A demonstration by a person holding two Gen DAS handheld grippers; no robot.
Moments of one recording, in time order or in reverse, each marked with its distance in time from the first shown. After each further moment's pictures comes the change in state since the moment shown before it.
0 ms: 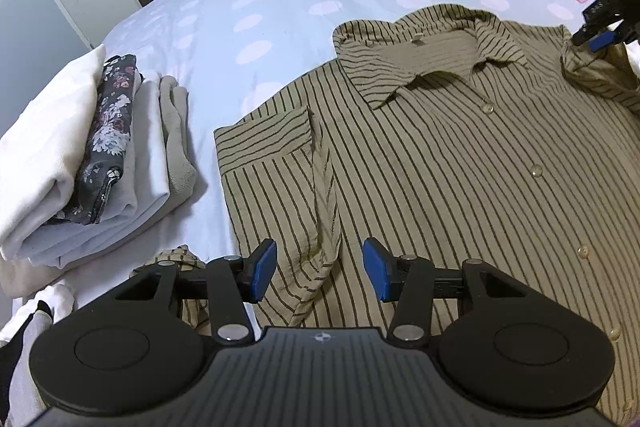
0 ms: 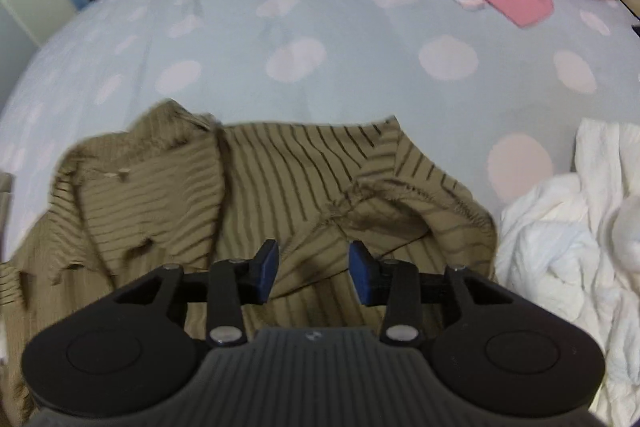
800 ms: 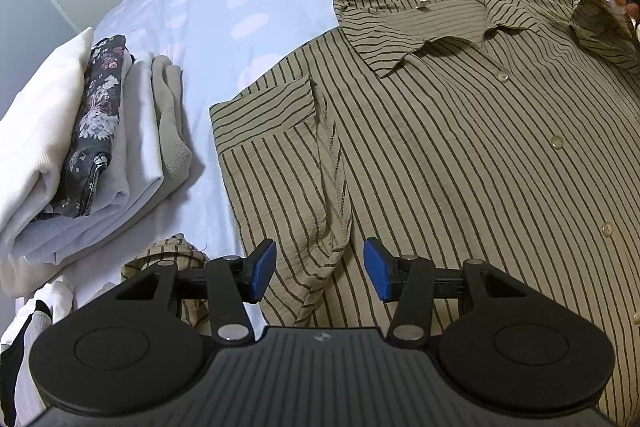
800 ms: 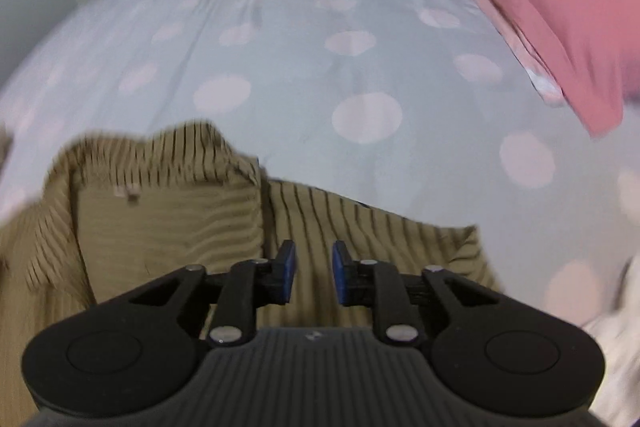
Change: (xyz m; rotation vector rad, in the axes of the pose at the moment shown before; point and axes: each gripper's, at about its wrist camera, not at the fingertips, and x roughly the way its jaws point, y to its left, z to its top) left arm 0.025 0.005 -0.002 0.028 0.072 0.002; right arm 0.033 0.052 0.047 -0.311 -0.073 0.029
